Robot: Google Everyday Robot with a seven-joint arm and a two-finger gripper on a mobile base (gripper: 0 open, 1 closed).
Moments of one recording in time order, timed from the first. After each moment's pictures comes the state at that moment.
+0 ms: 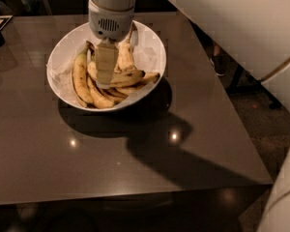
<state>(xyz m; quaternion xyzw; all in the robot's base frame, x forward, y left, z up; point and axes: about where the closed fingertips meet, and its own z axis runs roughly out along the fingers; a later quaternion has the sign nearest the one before) 0.556 0.073 0.946 -0.69 0.71 0.02 0.13</state>
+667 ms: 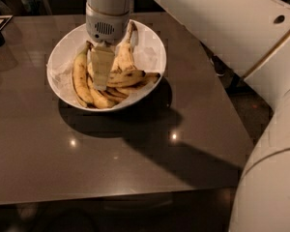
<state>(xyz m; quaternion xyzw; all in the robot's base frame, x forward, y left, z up) 0.565 0.084 0.930 -0.69 0.72 0.04 0.11</state>
